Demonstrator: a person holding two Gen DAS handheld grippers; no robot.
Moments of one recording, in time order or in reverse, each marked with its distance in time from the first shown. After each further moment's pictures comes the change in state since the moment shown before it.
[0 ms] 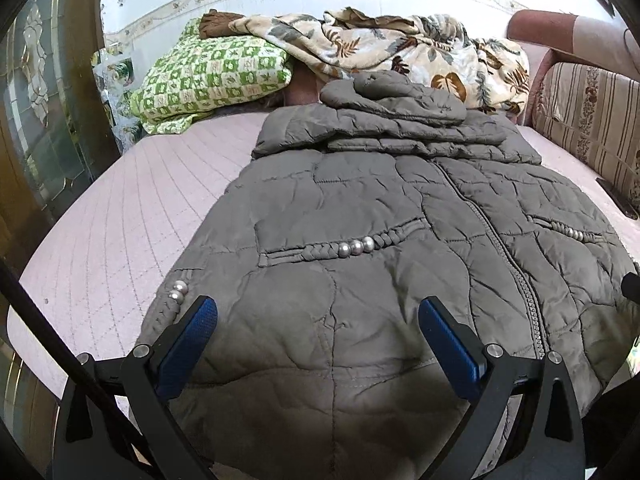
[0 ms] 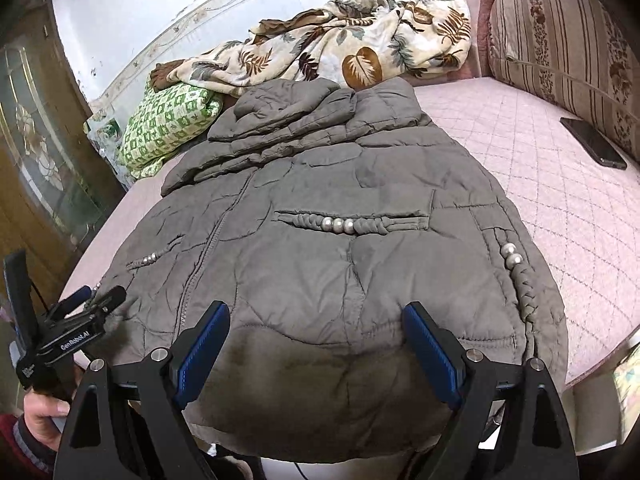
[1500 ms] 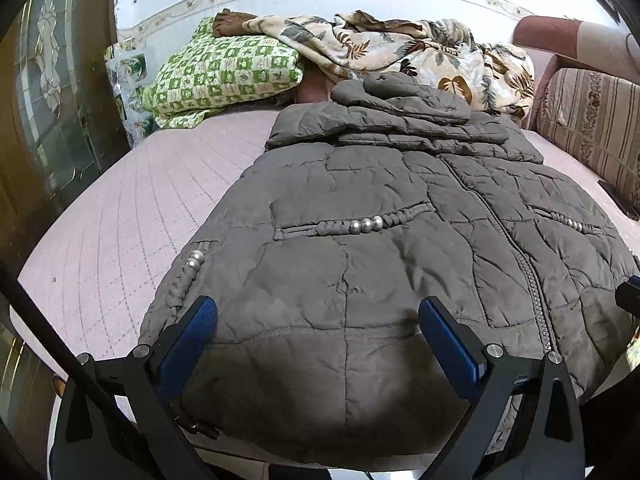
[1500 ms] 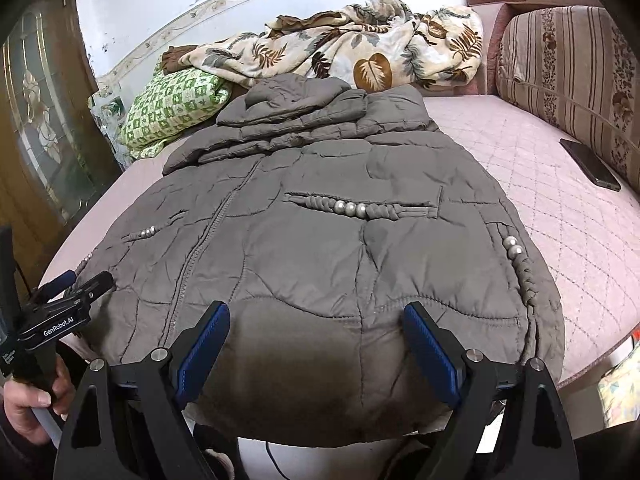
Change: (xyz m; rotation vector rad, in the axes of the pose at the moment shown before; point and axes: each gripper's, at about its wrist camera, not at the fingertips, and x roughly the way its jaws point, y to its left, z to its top) left arm -0.013 0.000 -0.021 -0.023 -0.008 0.027; right arm -0.001 0.014 -0.015 -0.094 -0.010 -0.042
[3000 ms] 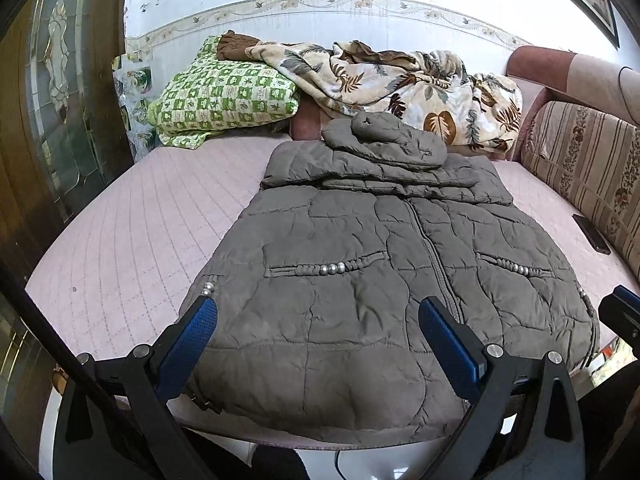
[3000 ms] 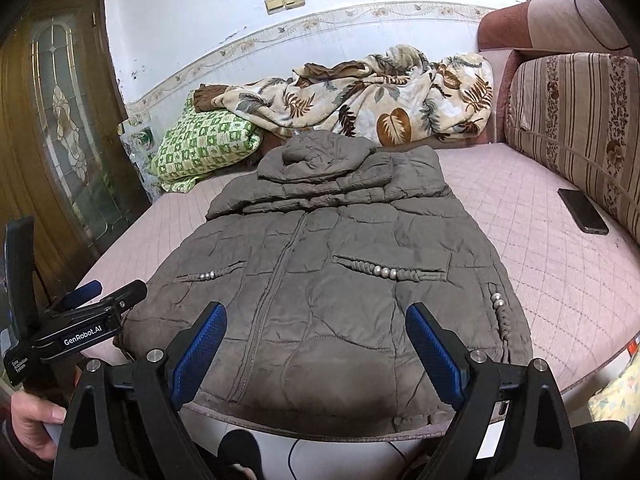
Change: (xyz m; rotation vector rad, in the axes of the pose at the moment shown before) left arm -0.070 -0.012 0.035 -0.053 -0.038 -0.035; right arm -0.074 0.037 0.023 -0.028 -0.131 0.053
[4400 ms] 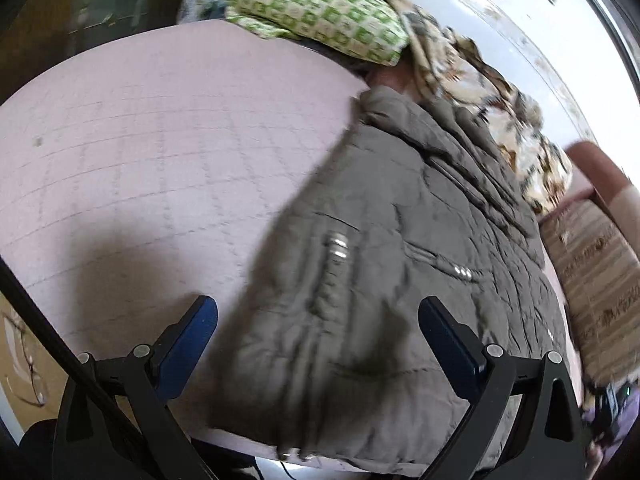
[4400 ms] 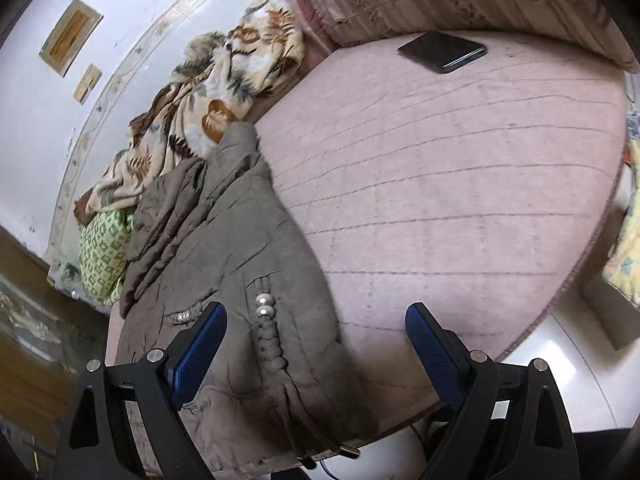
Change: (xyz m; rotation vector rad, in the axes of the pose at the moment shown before) left arm 0.096 0.151 -0.038 -0.447 0.196 -0.157; right arm 0.035 -0.218 -0.029 0.629 0.079 -0.088
